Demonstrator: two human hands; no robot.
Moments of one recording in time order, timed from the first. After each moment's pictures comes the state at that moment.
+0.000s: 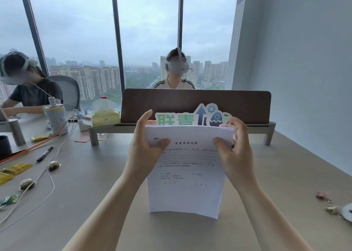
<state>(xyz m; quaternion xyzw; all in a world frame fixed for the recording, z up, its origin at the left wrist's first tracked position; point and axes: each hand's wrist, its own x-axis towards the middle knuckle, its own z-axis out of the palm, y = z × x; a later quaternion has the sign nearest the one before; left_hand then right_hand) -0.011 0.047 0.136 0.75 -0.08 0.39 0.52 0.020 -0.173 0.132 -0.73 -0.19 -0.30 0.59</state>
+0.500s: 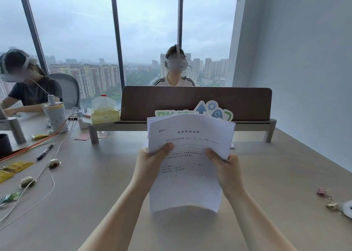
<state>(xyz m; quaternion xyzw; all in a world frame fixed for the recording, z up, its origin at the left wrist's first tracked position) -0.005 0.031 0.103 0.63 0.00 0.22 0.74 0.026 -0.161 0.090 -0.65 -0.11 -0.12 0.74</state>
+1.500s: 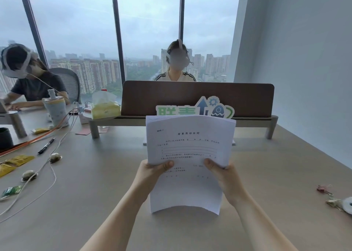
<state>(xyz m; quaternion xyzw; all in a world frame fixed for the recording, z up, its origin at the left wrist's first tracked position) -0.008 0.046 0.057 0.65 0.00 0.13 0.75 0.028 -0.174 0.057 -0.65 -0.13 0.00 0.75</state>
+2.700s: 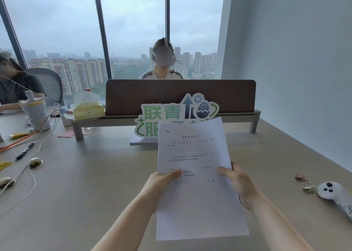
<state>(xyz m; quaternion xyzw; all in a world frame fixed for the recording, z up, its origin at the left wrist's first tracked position) -0.004 -0.015 0.034 0.61 0.12 -0.07 0.78 0.026 -0.247 0.045 -0.67 -0.05 0.06 0.74</state>
